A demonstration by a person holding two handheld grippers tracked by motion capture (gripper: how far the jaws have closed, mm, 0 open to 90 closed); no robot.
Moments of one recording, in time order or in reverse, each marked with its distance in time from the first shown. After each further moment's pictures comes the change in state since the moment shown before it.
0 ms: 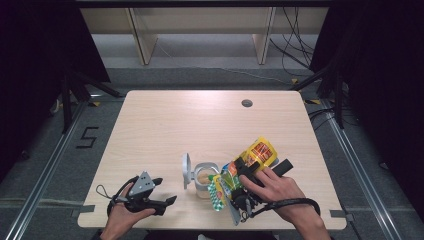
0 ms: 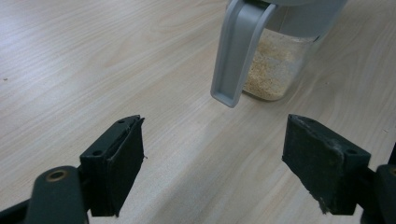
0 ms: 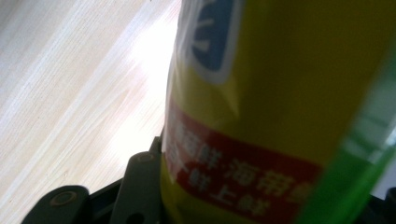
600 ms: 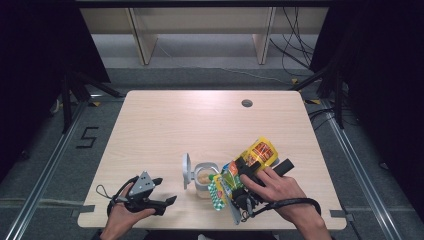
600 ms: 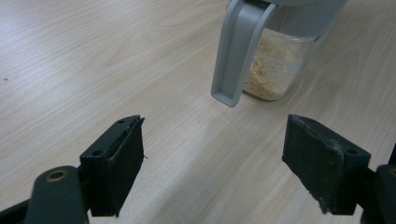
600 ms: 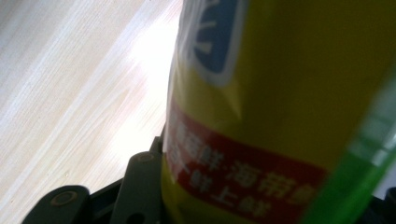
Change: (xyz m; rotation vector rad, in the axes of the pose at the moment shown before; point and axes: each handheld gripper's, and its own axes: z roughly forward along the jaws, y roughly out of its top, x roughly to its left) left arm 0.001 0.000 0.000 0.010 -0.001 0.009; right arm 0.000 -0.002 0.000 -0.004 0.001 0.005
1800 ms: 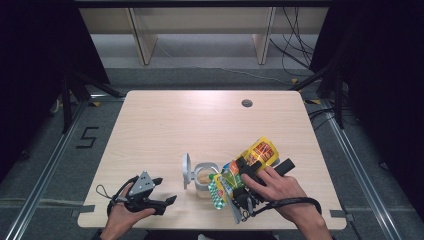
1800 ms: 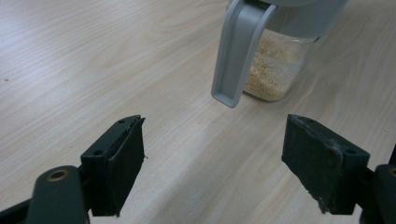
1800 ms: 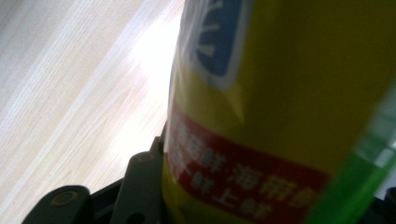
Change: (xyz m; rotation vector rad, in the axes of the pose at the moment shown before) left arm 0.000 0.000 0.000 -0.012 0.002 0.001; right arm 0.001 -0.002 0.001 -0.001 -0.003 0.016
